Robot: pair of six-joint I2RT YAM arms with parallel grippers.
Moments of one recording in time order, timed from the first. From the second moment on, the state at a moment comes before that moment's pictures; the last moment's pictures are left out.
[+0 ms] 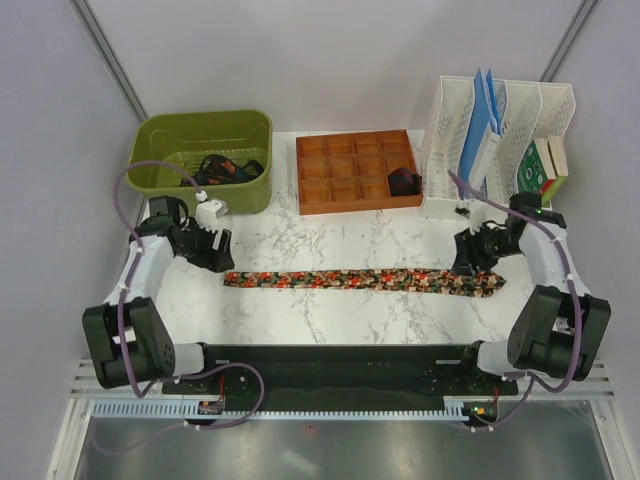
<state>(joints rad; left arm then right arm) 0.17 1.30 0.88 -0.71 0.51 0.53 -0.32 1.39 1.01 -1.04 -0.63 -0.80</state>
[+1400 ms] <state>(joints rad) 0.26 1.66 0.96 -0.73 0.70 0.52 0.41 1.62 0.91 -0.48 -0.44 -0.44</state>
